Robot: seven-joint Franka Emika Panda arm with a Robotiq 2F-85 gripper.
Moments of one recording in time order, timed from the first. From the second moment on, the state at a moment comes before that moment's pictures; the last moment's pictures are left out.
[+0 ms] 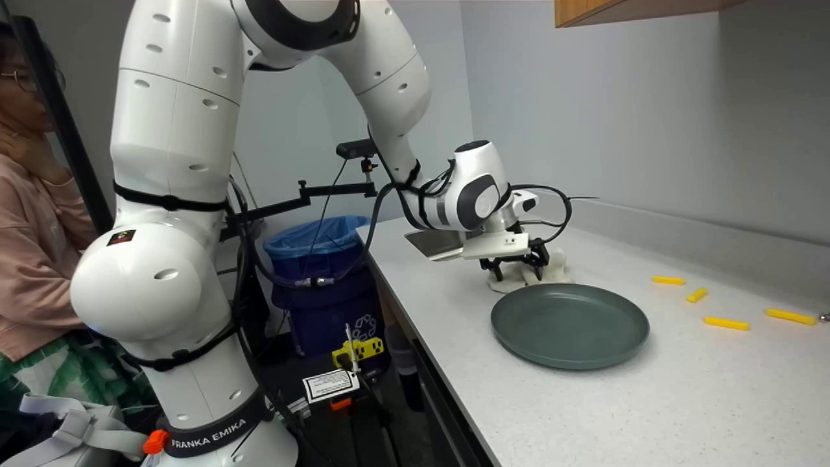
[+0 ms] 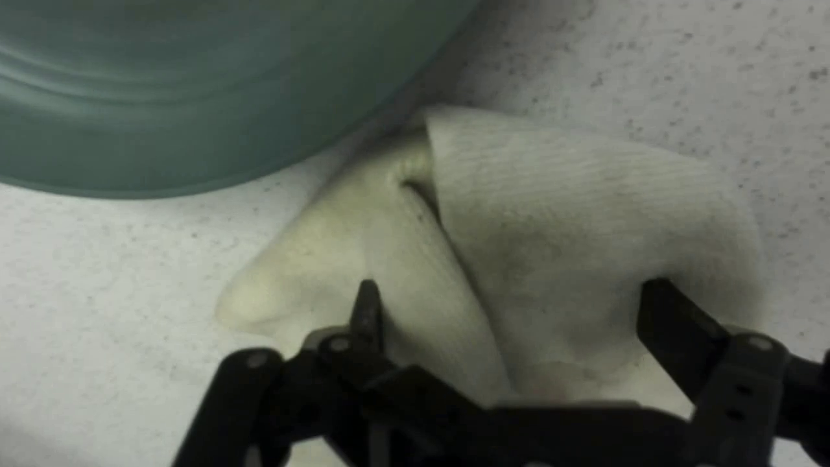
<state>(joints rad) 0.18 0.43 0.12 -2.23 -0.22 3.00 -0.29</state>
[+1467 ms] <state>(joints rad) -0.26 0.17 0.47 -2.35 0.10 2.89 -0.54</state>
